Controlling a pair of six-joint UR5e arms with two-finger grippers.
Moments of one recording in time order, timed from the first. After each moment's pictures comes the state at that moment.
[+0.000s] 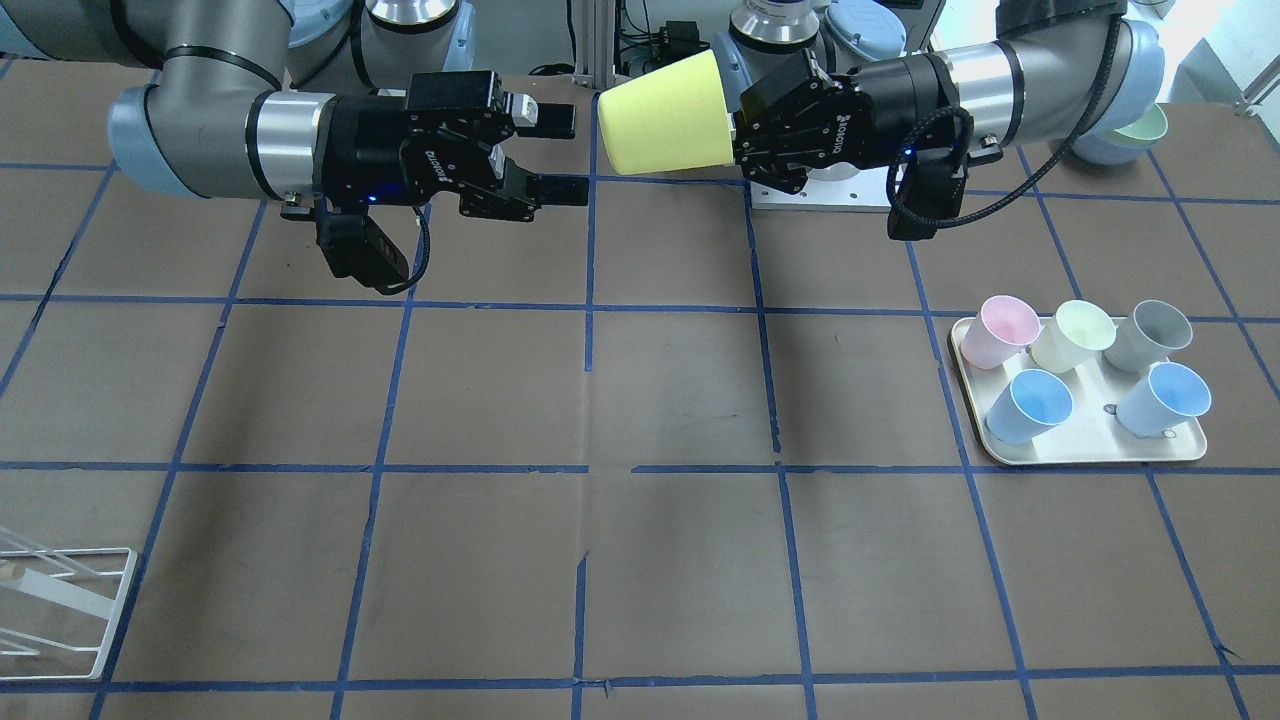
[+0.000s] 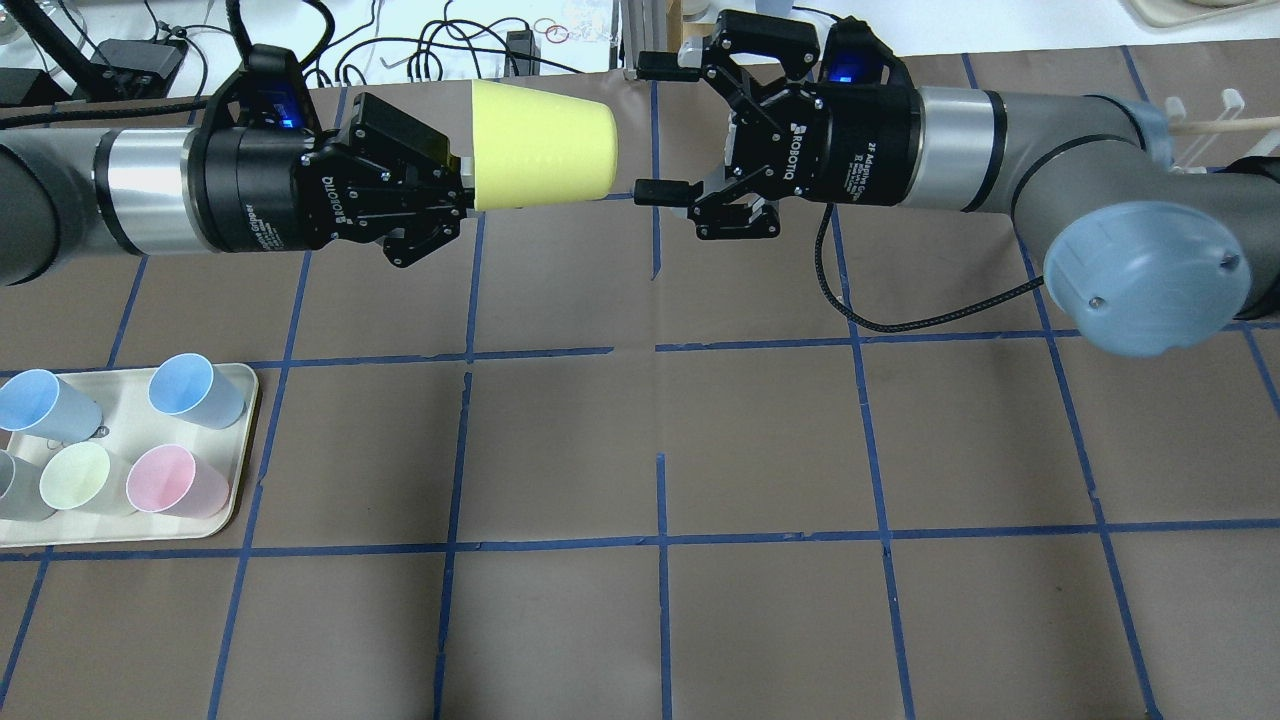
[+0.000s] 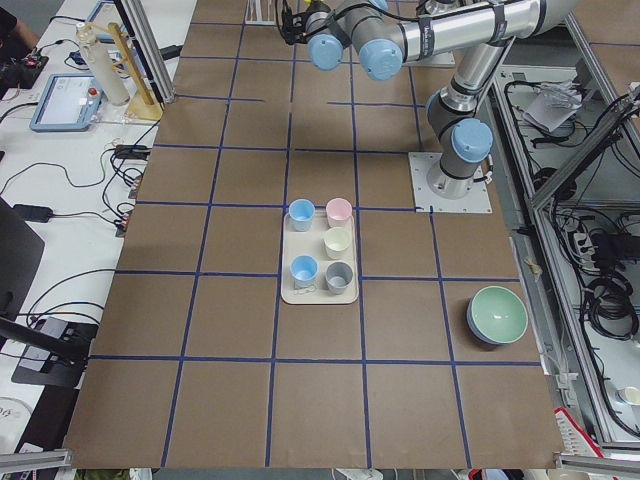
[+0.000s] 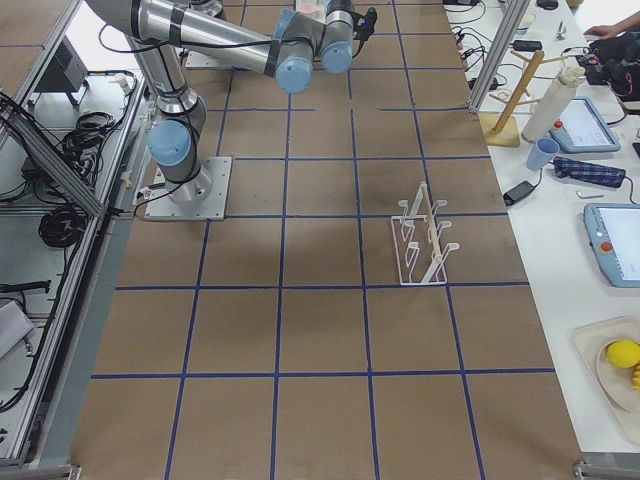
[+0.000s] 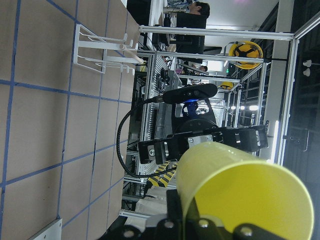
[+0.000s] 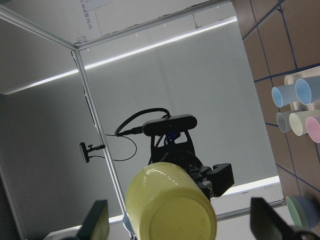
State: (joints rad) left arm -1.33 -1.47 -1.80 -2.17 0.23 0.64; right arm 1.52 -1.57 1.90 -1.53 0.06 -0.10
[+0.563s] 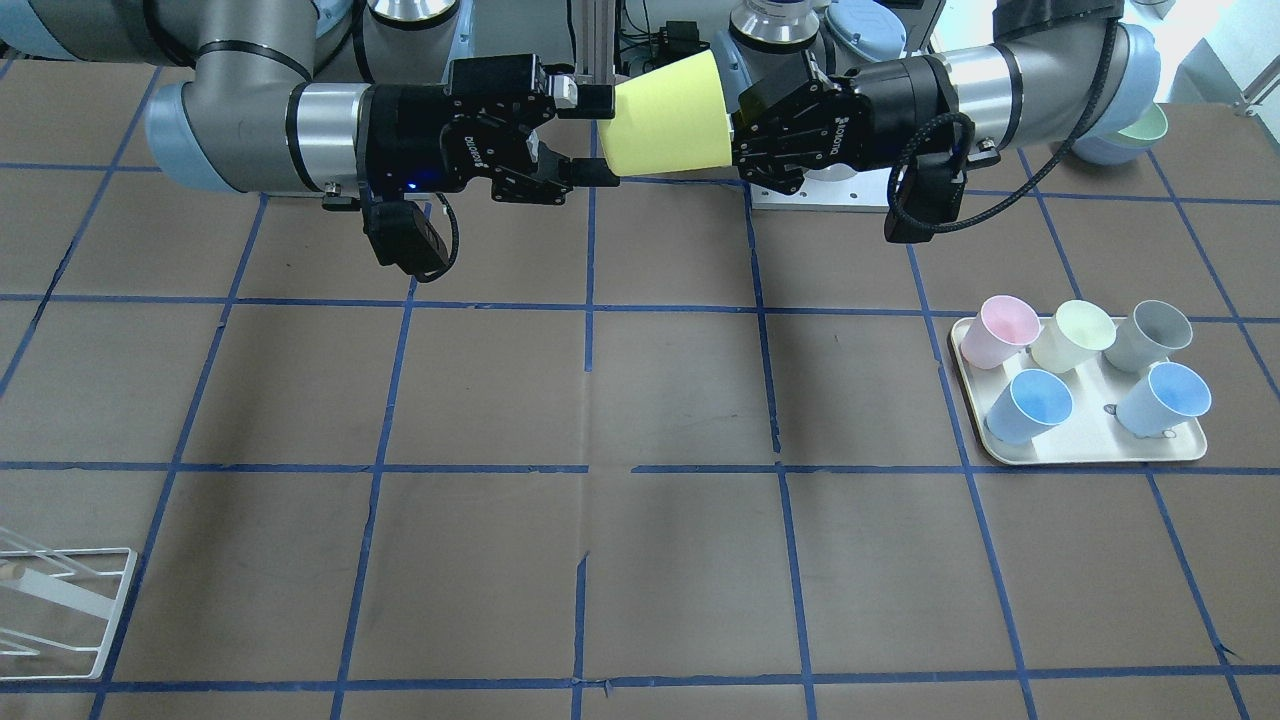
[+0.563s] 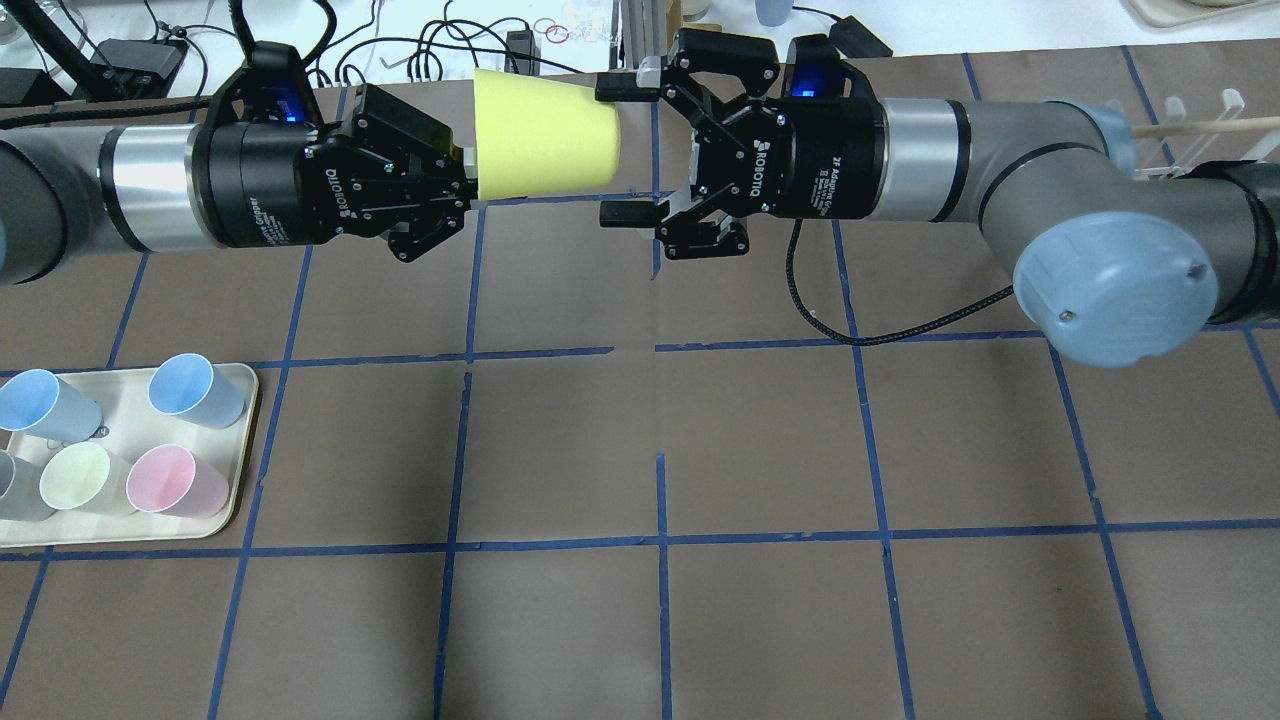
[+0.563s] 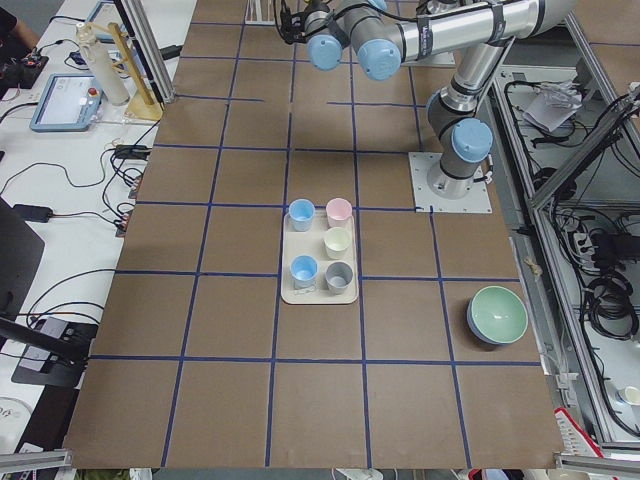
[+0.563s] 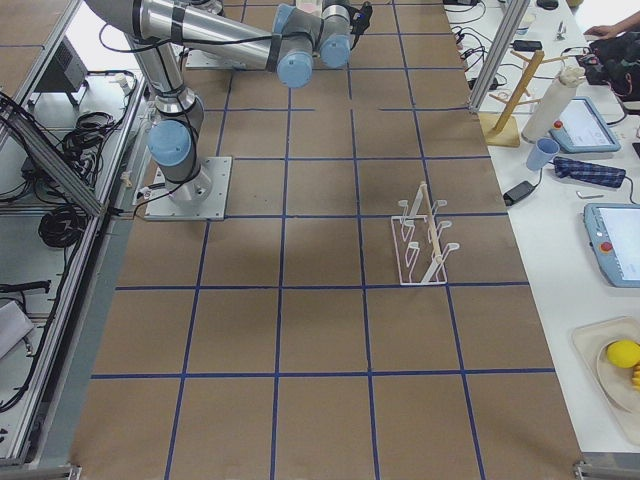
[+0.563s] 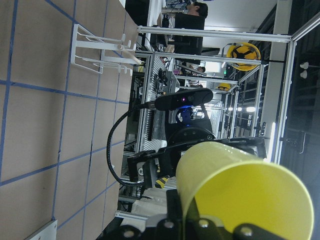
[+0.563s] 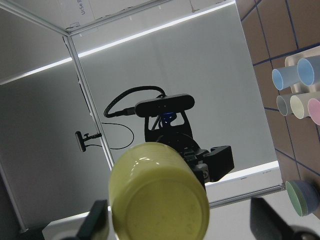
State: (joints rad) left arm -1.33 -1.48 -1.80 -2.16 0.21 0.61; right arm 1.57 -1.57 1.89 -1.52 0.07 -0.08
